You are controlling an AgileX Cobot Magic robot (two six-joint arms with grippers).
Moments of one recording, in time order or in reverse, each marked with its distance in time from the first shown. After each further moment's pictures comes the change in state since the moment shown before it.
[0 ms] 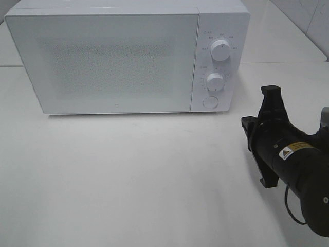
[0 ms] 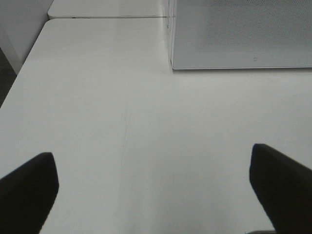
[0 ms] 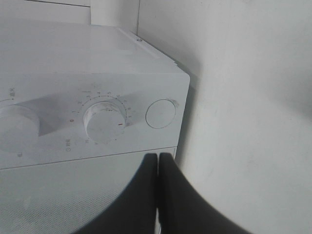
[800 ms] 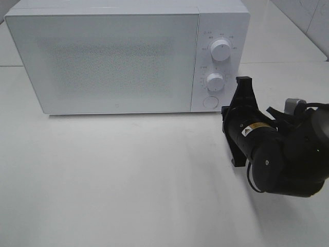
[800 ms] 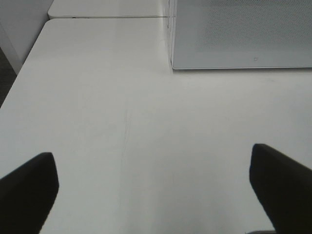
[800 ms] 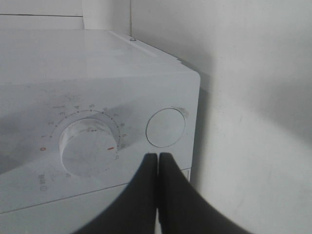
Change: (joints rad) left arm 0.000 0.000 0.000 0.000 0.000 0.000; right arm -0.087 0.218 -0.252 -0.042 0.043 0.060
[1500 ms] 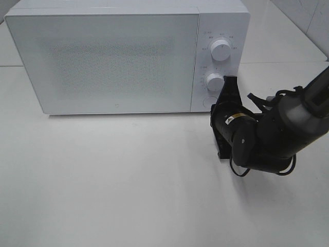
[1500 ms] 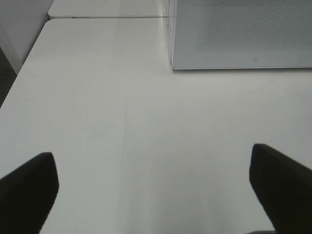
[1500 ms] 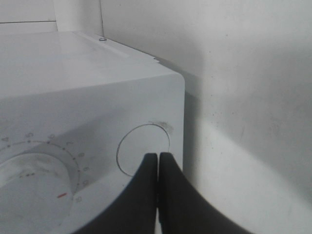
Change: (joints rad) left arm 0.000 0.000 0.000 0.000 0.000 0.000; right arm -0.069 0.131 -0.180 -0.024 0.118 0.024
